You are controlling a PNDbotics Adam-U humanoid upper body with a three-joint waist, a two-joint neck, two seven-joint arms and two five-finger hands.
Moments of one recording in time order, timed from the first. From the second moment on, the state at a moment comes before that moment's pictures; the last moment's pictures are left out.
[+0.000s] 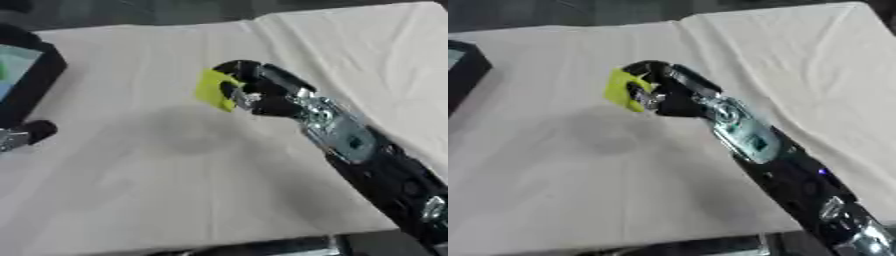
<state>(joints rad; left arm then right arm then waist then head) -0.53 0.78 -0.26 -1.99 -0.54 -0.29 -0.19 -0.56 -0.39 0.50 -1.61 -0.40 0.03 0.32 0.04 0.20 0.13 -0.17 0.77</state>
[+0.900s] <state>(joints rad) -0.63 0.68 -0.46 -1.99 -0.67 -0.27 -0.20 -0.63 -0.32 0.60 -1.62 -0.57 0.14 0.50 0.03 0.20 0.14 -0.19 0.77</state>
